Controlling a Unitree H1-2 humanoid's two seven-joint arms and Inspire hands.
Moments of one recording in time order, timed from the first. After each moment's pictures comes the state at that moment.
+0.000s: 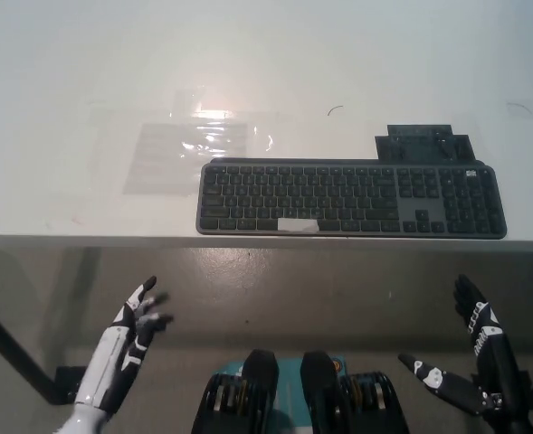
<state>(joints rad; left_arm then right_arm) 0.04 0.18 -0.06 -0.06 0.26 -0.21 -0.02 0.05 -0.07 0.02 0.06 -0.05 -0.27 -0.02</state>
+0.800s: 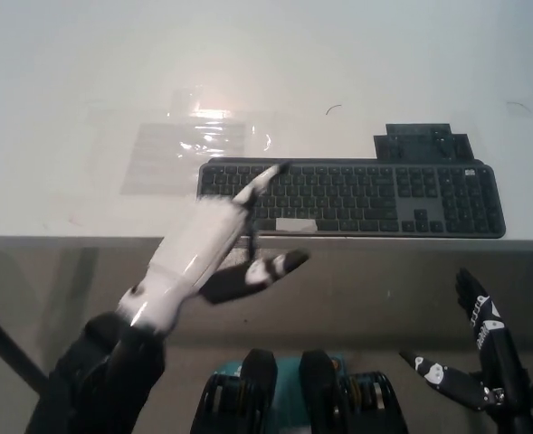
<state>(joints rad) -0.41 0.19 -0.28 -0.20 0.67 -0.07 -0.19 0.04 -0.08 0.02 0.03 -0.09 -0.26 -0.02</state>
